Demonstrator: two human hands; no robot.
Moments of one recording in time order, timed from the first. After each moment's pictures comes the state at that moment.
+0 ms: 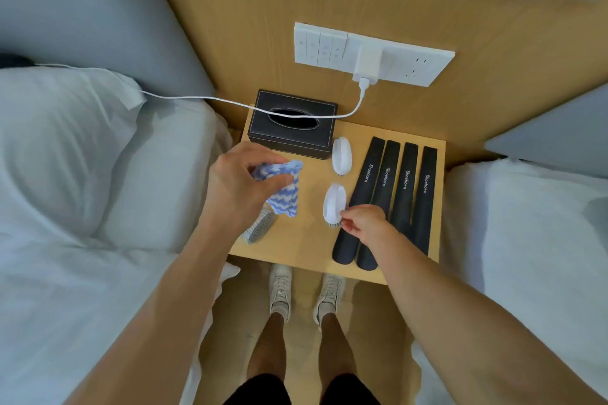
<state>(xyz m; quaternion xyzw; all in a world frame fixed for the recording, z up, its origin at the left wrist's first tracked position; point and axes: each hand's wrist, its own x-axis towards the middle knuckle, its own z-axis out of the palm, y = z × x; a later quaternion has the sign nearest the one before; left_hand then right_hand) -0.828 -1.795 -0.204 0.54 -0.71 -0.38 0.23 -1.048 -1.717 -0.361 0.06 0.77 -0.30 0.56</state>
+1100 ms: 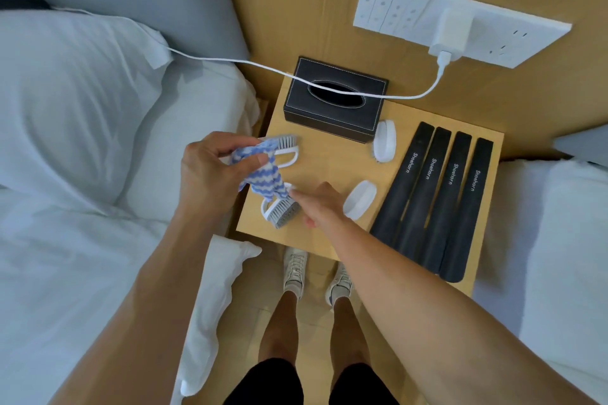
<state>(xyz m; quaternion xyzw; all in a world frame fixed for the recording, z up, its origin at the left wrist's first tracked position) -0.753 -1.814 -0.238 0.65 -0.59 -0.41 0.25 -0.908 -1.771 -0.384 -0.21 0.80 -0.08 0.55</state>
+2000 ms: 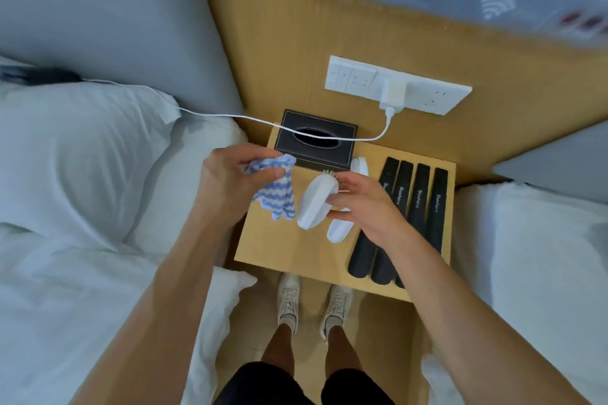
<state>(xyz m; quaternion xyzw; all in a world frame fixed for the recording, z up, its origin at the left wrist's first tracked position) -0.775 -1.825 -0.160 0.56 -0.64 -0.45 0.26 -0.990 -1.757 -0.208 -0.23 0.63 -0.38 0.64</state>
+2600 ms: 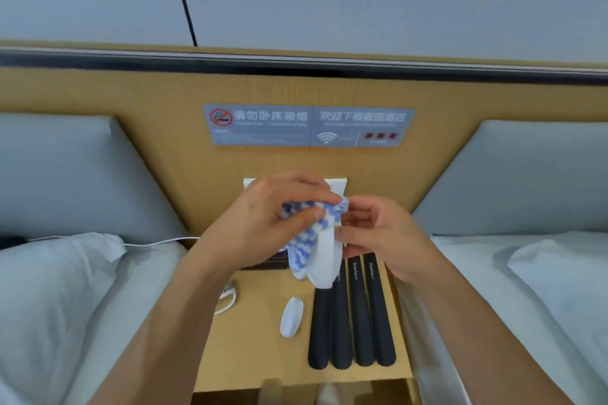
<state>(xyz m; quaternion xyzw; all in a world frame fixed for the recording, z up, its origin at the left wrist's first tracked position) -0.904 -1.802 0.020 0.16 -0.88 -0.38 0.22 -1.087 -1.692 -0.019 -0.40 0.57 -0.51 0.51</state>
